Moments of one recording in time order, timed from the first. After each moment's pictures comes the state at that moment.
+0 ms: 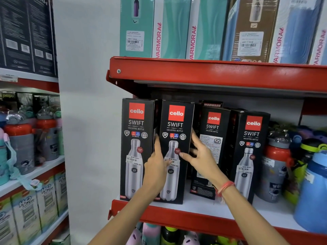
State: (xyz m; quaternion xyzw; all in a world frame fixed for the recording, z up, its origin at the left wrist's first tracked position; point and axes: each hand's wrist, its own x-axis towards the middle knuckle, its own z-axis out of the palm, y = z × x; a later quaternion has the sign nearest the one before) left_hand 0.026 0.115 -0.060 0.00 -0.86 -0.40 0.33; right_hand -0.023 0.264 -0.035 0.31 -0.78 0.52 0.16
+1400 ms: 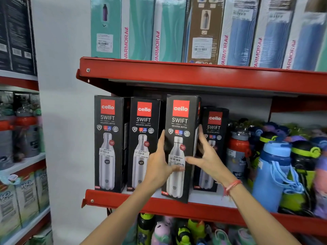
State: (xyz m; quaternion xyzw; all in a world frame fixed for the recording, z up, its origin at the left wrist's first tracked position) left_hand 0.048 0.209 -0.056 -0.14 -0.81 -0.50 0.27; right_hand 0.011 0.387 -0.035 0.33 -0.77 0.54 0.12
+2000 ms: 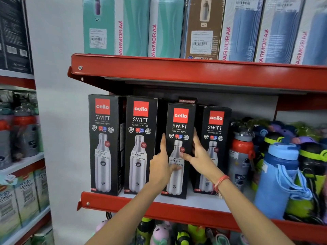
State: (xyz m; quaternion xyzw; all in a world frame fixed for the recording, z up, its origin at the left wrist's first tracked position) left_hand 0.016 0.229 -0.062 -0.01 -0.87 -0.42 0.27; right_hand -0.029 0.368 -0.041 0.25 -0.81 0.51 0.11
